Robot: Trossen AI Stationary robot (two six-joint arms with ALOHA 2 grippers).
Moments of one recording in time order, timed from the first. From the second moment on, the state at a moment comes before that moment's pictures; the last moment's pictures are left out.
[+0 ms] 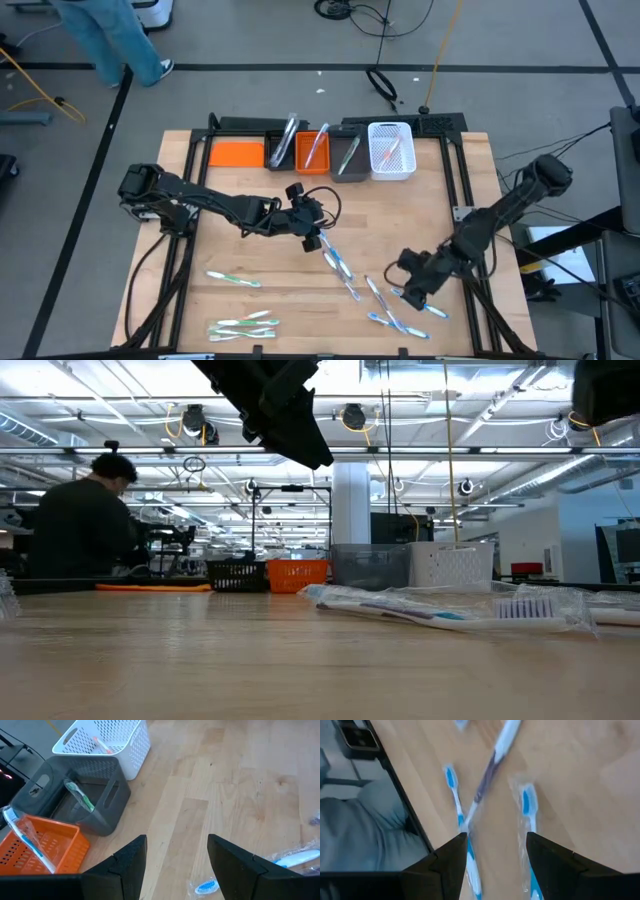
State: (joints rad) left arm -0.17 1.64 1.17 -0.26 -0.50 -0.17; right arm 0.69 1.25 0.73 -0.46 -0.05 1.33
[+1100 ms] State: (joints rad) left arm -0.17 1.64 1.17 -0.24 -0.50 -0.17; right arm 0.74 1.54 0.73 -0.37 0.13 1.19
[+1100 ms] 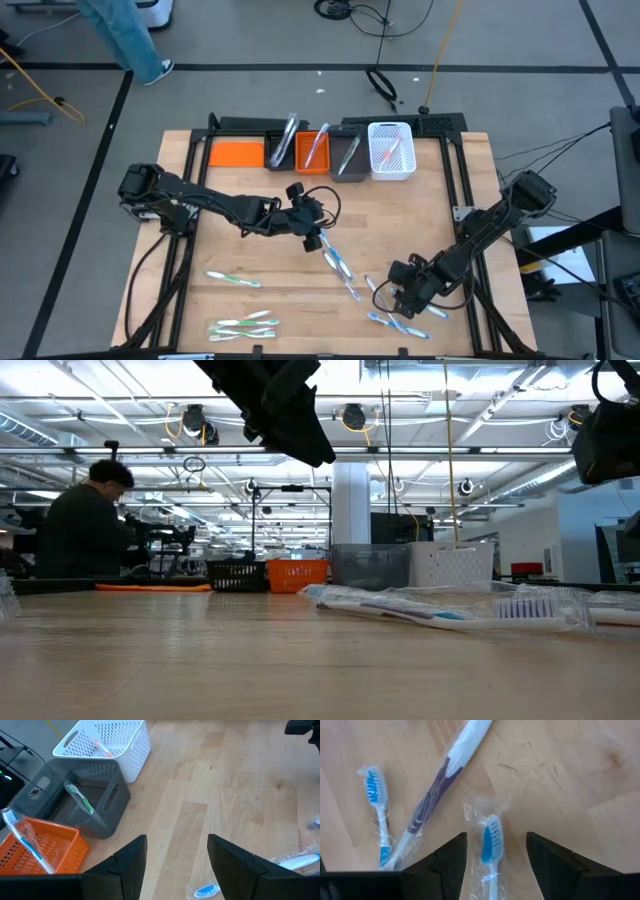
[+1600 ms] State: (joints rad) left arm -0.17 1.64 1.17 -0.23 -0.50 -0.16; right arm 0.74 1.57 0.73 -0.37 0.11 1.19
